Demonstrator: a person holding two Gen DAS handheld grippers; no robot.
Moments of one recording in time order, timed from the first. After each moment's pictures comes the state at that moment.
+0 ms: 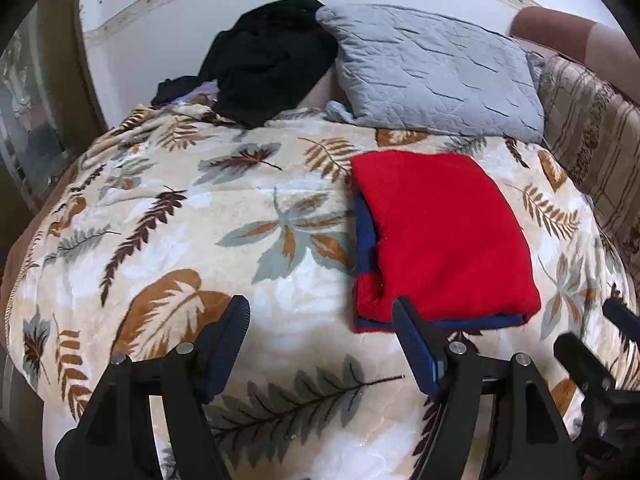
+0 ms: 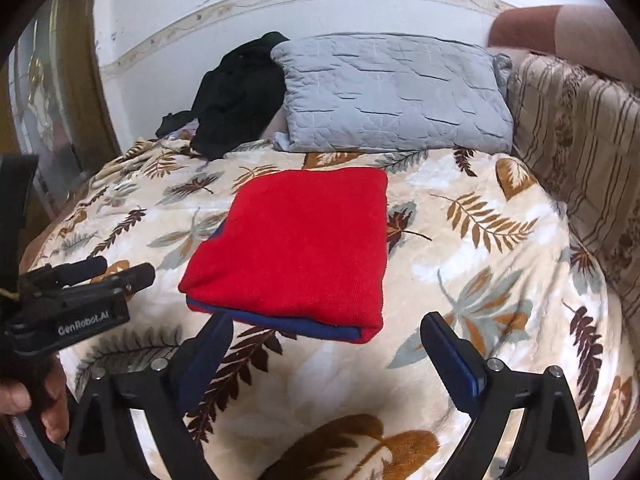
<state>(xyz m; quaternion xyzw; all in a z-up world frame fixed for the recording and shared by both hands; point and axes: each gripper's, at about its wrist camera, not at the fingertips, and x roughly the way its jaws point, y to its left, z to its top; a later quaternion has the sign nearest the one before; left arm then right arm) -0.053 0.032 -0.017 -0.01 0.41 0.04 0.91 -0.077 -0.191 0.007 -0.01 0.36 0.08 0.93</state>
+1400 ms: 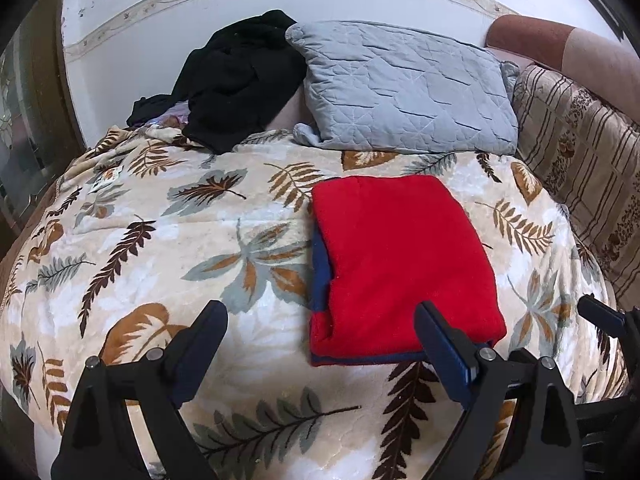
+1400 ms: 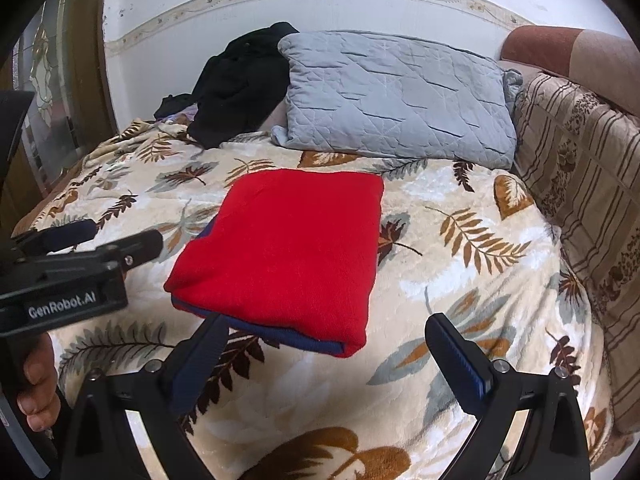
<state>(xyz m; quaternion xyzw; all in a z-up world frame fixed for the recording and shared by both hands) -0.037 0.010 0.001 -0.02 0.39 -0.01 0.92 -0.056 -0.189 0.017 -0.06 0.37 0.08 0.92</state>
